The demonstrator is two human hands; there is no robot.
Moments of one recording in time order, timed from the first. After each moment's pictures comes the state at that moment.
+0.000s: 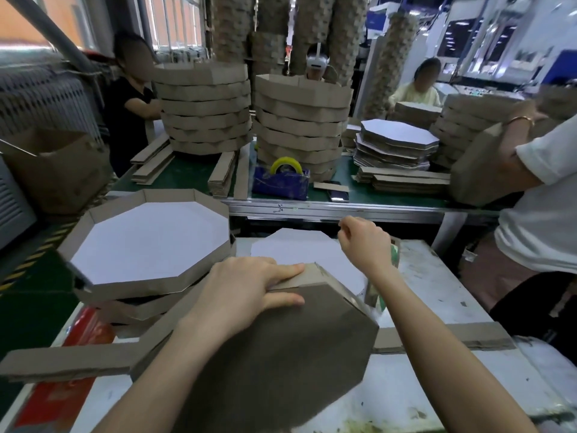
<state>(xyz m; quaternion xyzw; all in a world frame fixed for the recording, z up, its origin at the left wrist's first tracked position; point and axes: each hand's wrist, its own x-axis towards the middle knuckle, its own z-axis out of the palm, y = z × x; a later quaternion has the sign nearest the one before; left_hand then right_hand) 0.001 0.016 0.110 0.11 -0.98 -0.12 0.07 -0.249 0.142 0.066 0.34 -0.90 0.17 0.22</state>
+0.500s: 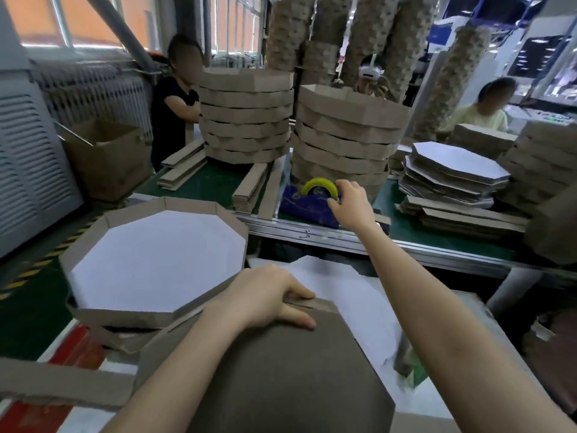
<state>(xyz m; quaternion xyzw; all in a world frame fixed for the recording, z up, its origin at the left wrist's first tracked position) -0.109 -0.059 0.083 0.12 -0.97 -0.21 0.00 -0.381 -0.033 0.108 0.41 -0.87 0.27 0.07</state>
